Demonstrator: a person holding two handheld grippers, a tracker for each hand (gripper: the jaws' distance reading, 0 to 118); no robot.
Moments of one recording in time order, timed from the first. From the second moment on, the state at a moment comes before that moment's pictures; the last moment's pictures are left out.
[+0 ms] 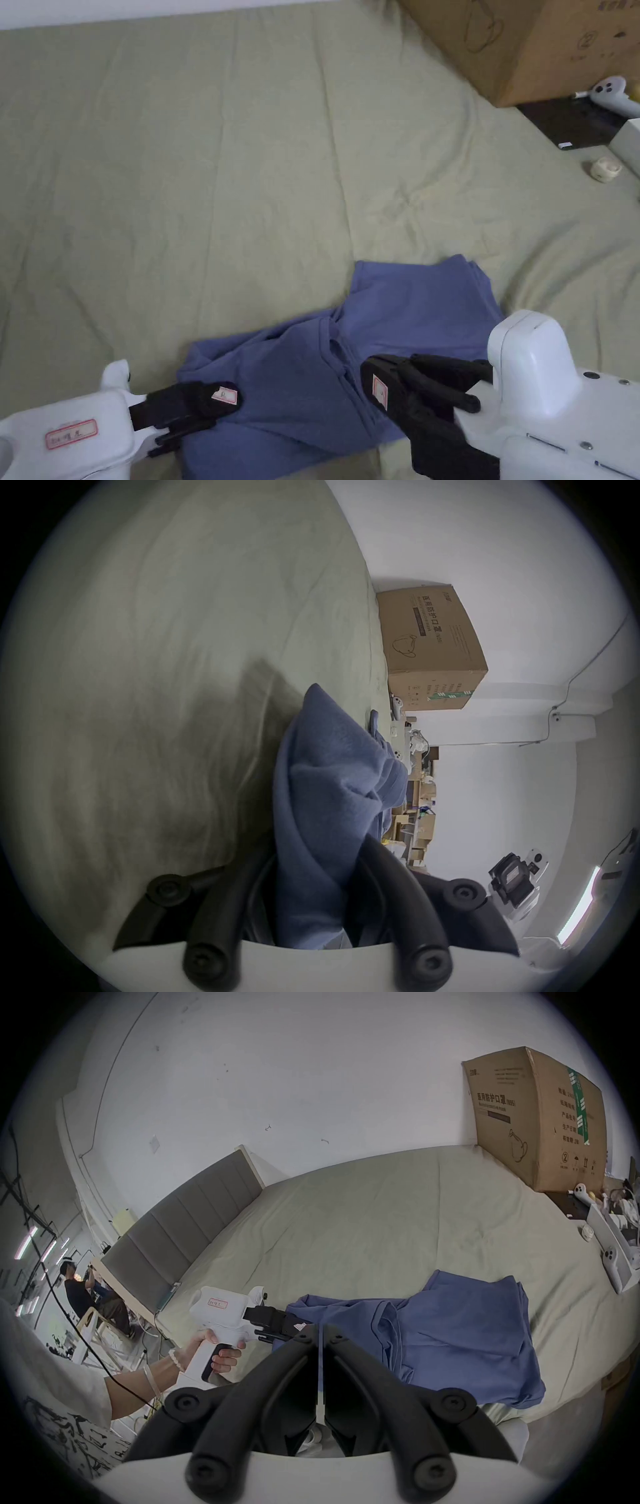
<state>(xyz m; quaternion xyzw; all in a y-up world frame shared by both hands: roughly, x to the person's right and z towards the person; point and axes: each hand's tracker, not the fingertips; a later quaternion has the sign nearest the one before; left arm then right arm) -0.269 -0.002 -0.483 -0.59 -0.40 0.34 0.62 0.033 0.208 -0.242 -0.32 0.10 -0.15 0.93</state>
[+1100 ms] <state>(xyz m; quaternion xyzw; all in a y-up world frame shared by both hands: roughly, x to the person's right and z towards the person) -0.251 0.196 -0.474 -0.58 -0.22 0.11 0.78 0.094 0.174 -0.216 -0.32 0.05 -0.24 0.91</state>
